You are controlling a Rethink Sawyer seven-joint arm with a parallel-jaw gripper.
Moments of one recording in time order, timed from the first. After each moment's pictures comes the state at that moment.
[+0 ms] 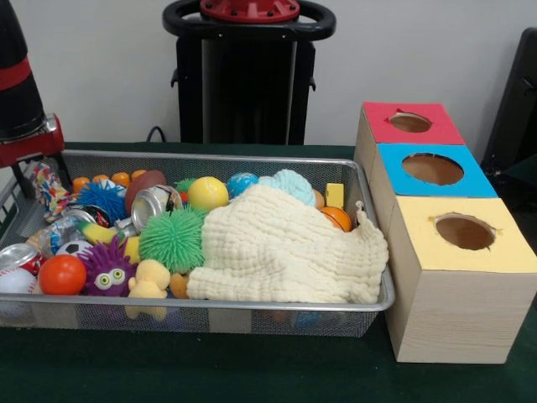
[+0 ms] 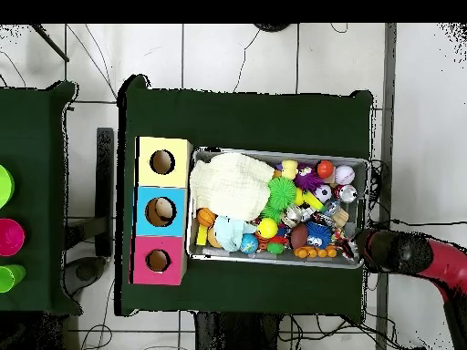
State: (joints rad) arm -1.23 -0.45 0.60 1.60 -0.76 0.83 1.09
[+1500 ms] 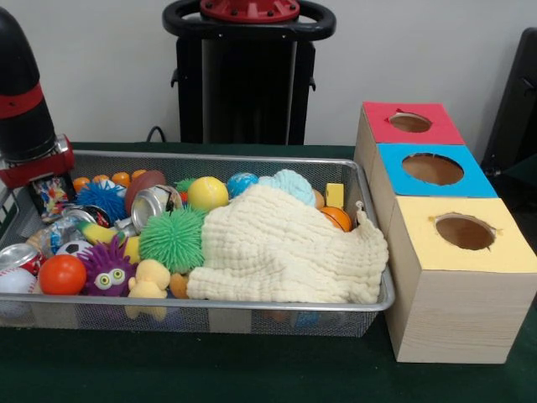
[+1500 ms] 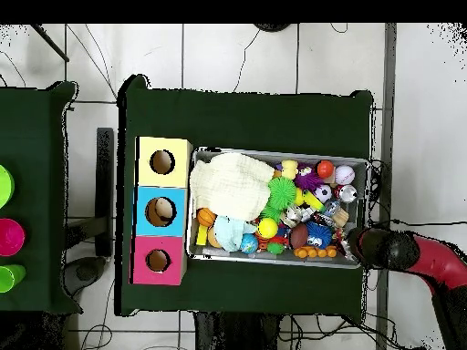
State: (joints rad) arm -1.22 -0.38 0.60 1.56 -0.82 0.82 1.08
